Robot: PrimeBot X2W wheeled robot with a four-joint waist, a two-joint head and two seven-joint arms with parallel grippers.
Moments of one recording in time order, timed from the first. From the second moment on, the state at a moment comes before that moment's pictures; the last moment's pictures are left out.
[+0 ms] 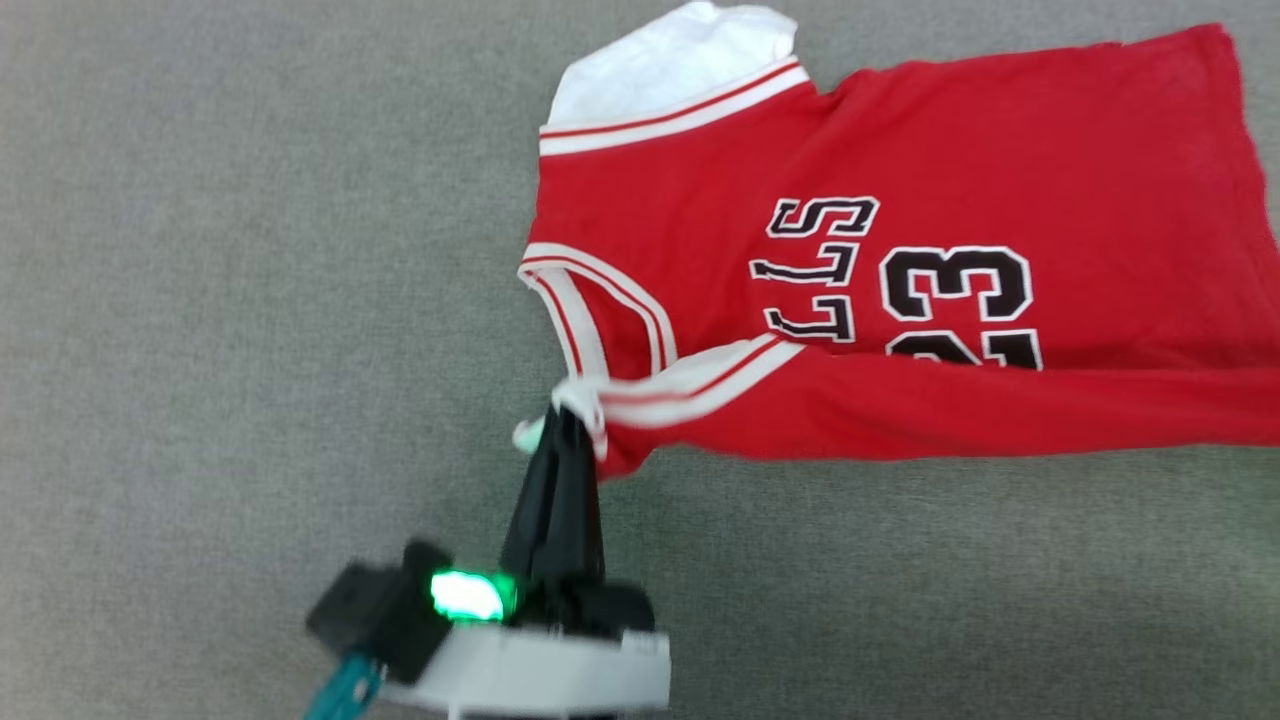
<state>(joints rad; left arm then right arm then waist) -0.08 0.05 -0.47 -0.30 -0.54 0.28 -0.26 -0.11 -1.29 0.44 -0.14 1.21 0.13 -0.26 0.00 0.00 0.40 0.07</state>
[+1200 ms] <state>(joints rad) -0.44 0.05 -0.61 0.19 -0.46 0.47 -0.26 -0.62 -1.14 0.85 0.23 1.21 0.13 -0.26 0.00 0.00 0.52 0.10</state>
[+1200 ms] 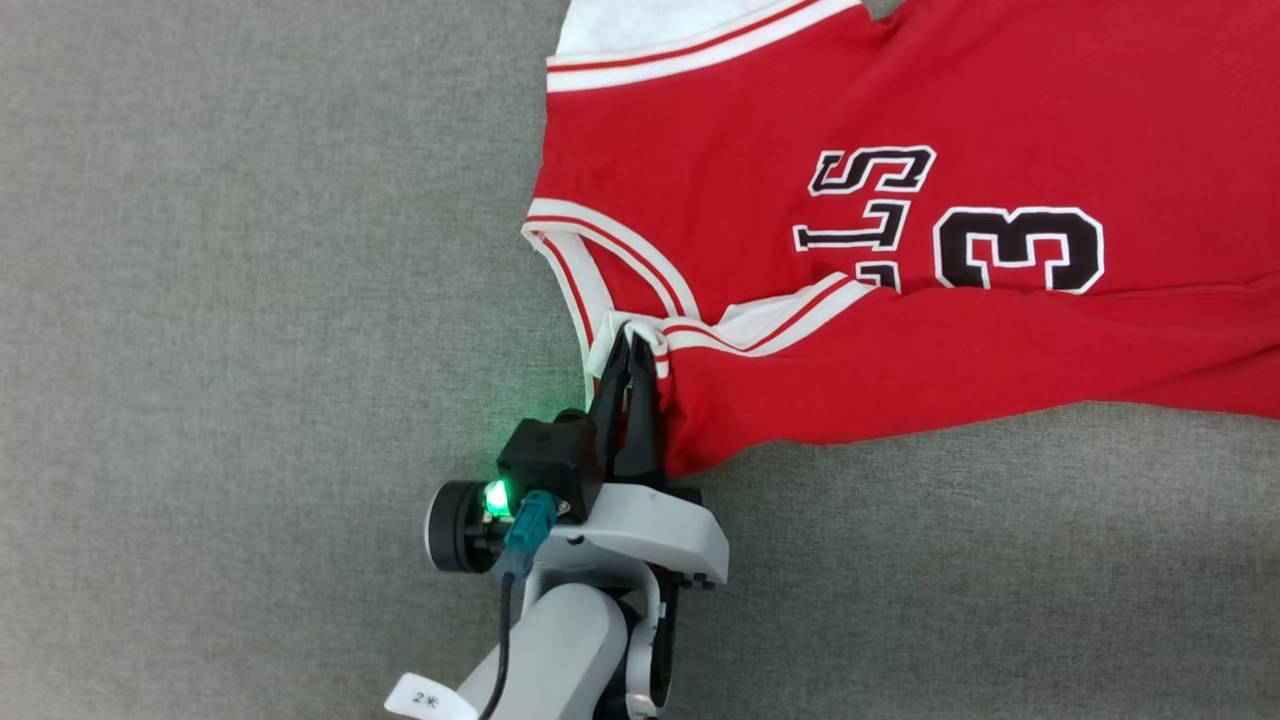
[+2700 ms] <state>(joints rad) -0.52 0.47 -0.79 -0.53 -0.24 0.70 0.97 -0.30 -1.09 0.40 -0.05 1.12 0.13 -0.26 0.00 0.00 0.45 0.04</state>
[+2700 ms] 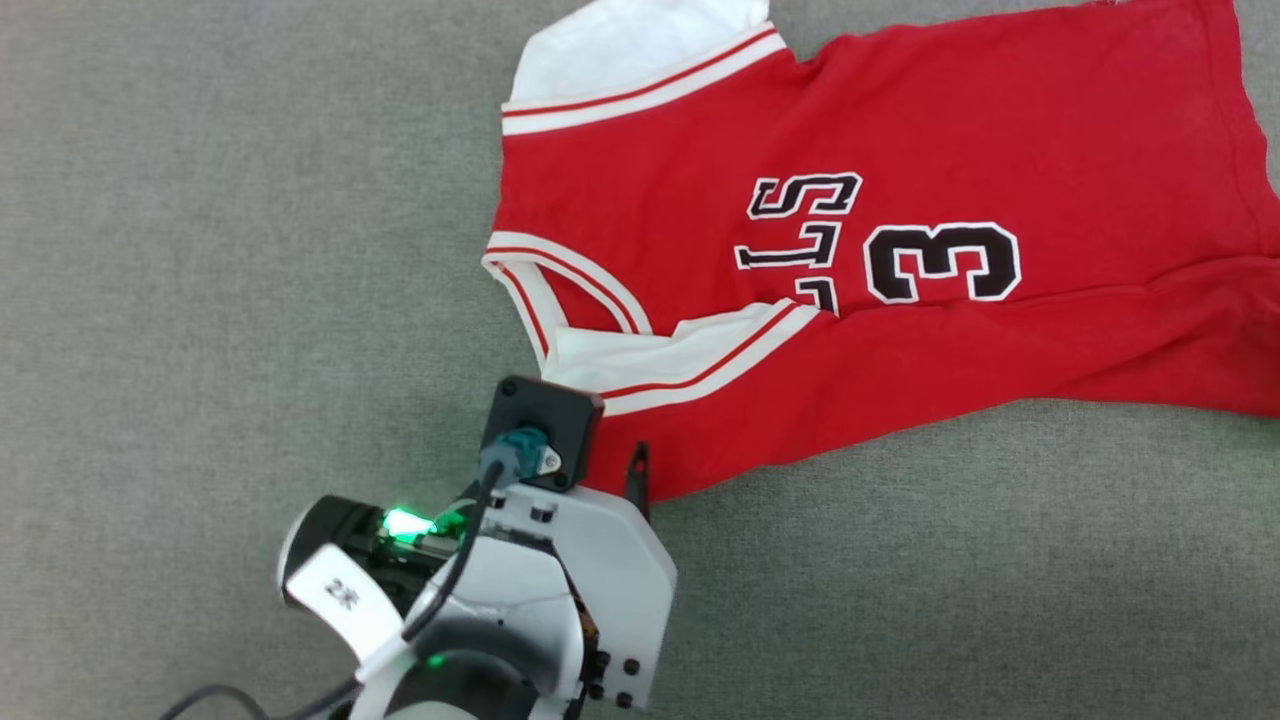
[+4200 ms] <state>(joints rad) -0.50 0.29 -0.69 -0.14 -0.54 0.53 0.72 -0.39 -1.37 0.65 -0.06 1.12 0.13 0.02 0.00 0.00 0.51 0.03</state>
